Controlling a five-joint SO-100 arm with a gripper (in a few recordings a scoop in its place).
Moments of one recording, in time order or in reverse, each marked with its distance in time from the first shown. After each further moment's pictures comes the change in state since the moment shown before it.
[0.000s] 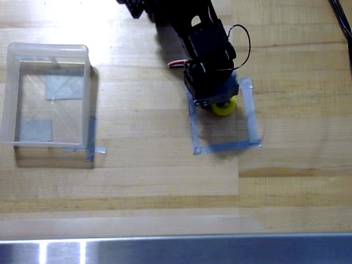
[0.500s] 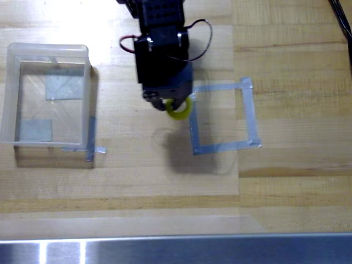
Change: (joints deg) arm 29.1 21.4 -10.4 20.8 -17.1
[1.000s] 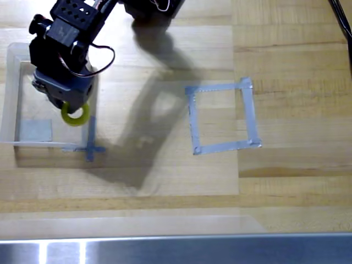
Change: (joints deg) arm 30.8 -13.9 -17.7 3.0 -5.8
